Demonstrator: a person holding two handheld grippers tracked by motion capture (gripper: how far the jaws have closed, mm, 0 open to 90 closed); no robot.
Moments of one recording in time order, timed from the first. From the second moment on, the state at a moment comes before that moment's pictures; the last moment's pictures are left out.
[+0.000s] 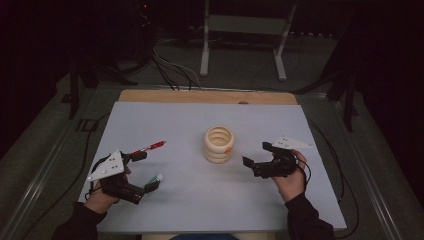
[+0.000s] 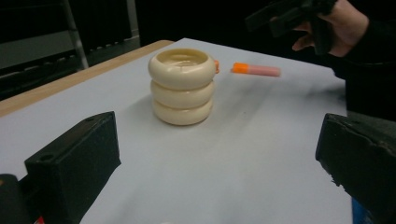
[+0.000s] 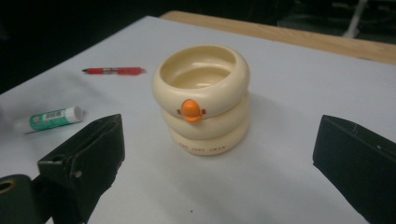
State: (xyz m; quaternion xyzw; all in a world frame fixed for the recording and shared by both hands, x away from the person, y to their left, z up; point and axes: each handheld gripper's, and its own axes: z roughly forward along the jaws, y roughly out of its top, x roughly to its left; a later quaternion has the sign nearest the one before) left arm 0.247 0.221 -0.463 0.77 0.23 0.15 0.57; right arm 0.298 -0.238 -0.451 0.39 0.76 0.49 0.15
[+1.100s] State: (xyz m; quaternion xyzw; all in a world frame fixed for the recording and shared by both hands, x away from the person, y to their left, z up) left arm 0.322 0.262 -0.464 0.78 0.26 0.15 0.55; right arm 0.277 -0.256 -0.465 0.33 0.76 0.55 0.12
